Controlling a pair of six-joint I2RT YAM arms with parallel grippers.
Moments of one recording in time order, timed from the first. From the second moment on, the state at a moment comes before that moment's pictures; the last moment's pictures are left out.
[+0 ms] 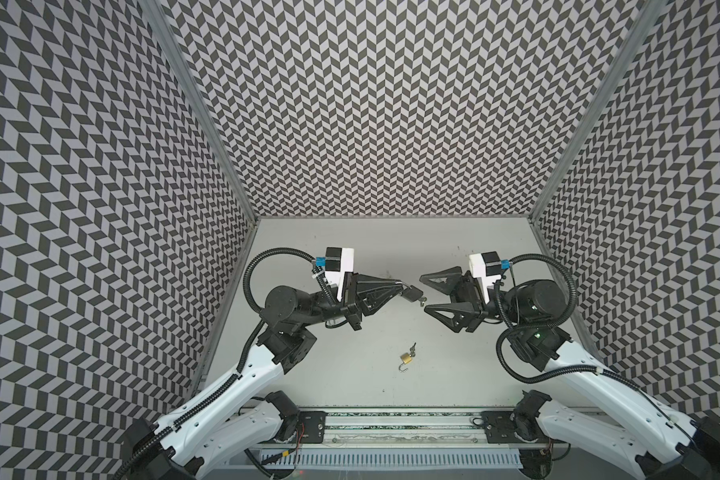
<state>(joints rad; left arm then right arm) -0.71 0.92 0.77 0.66 0.71 -0.56 0.66 0.94 0.74 0.63 -0.84 0.52</state>
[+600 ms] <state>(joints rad) -0.72 0.93 0.76 0.75 0.68 -0.61 0.73 1.06 0.72 0.93 -0.78 0.67</state>
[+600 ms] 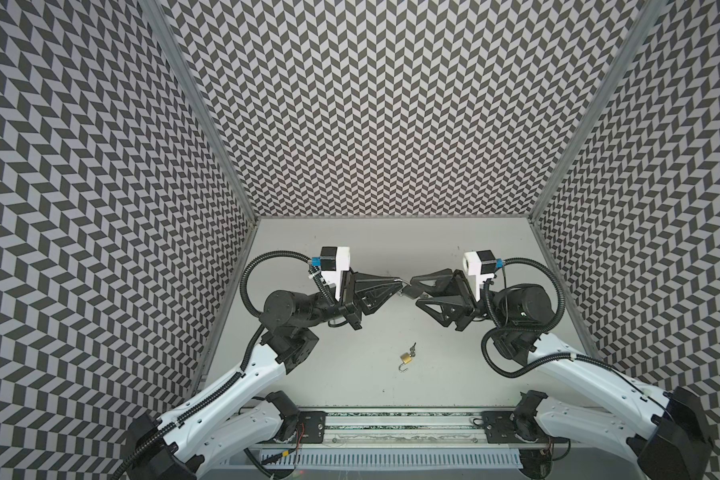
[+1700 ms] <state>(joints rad) -0.72 0.87 0.90 0.29 0.66 -0.30 0.67 0.99 1.03 0.16 -0.84 0.36</state>
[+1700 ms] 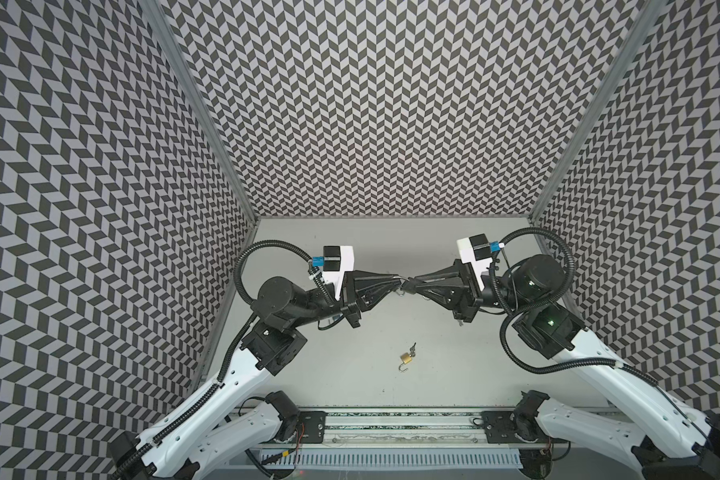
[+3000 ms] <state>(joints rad) -0.73 0.88 0.77 0.60 0.65 -0.55 0.72 1.05 0.77 0.78 -0.80 0.65</state>
